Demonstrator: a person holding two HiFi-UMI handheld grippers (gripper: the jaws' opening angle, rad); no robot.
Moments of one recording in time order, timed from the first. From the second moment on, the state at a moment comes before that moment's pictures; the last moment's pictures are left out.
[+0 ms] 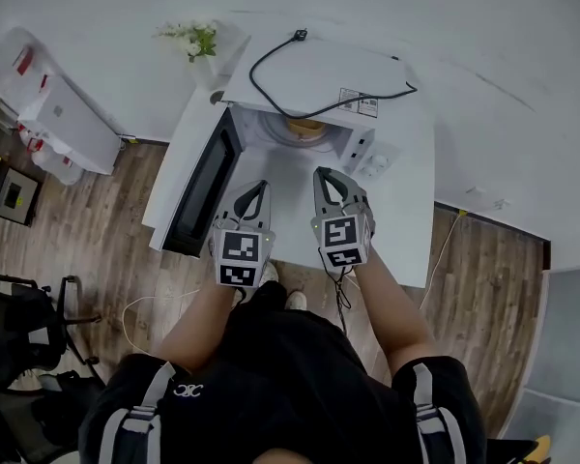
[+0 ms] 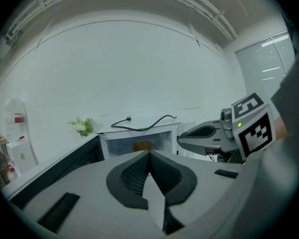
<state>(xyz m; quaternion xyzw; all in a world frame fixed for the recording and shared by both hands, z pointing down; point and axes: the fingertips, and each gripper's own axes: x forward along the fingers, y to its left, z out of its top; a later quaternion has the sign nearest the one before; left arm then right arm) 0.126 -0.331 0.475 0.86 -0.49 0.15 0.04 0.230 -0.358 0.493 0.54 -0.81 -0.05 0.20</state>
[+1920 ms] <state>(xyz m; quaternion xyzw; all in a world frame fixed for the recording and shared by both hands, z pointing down) 0.065 -0.398 0.501 0.83 -0.52 0.15 0.07 0.225 -0.541 0.645 0.40 -0.69 -0.15 0.58</state>
